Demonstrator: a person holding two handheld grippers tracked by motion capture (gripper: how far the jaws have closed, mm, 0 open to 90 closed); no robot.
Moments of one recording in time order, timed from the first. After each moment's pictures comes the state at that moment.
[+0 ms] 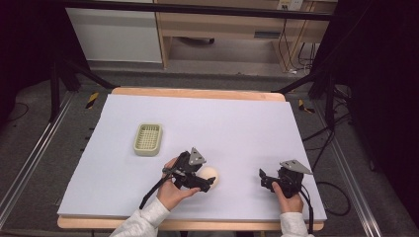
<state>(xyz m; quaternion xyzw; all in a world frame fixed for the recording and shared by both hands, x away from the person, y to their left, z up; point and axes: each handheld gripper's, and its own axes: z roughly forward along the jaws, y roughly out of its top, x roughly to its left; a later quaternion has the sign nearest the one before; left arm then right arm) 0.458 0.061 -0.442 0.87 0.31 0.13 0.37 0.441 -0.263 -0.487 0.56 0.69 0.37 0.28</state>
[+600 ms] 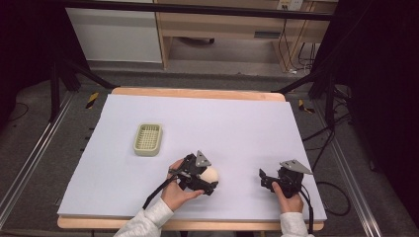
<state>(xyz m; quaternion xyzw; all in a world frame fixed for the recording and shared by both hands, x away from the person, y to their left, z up) 0.461 0.049 -0.455 0.88 0.30 0.11 0.34 0.441 -0.263 -0.487 0.56 0.69 0.37 0.28</state>
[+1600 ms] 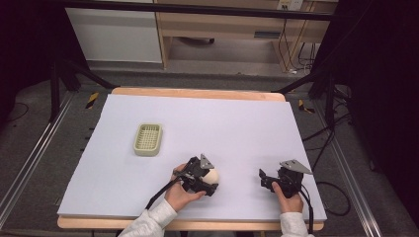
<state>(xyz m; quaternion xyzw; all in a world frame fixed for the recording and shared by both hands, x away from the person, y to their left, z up) 0.463 0.041 -0.471 0.89 0.30 0.10 0.32 0.441 -0.263 -0.487 0.55 0.69 0.37 0.28</state>
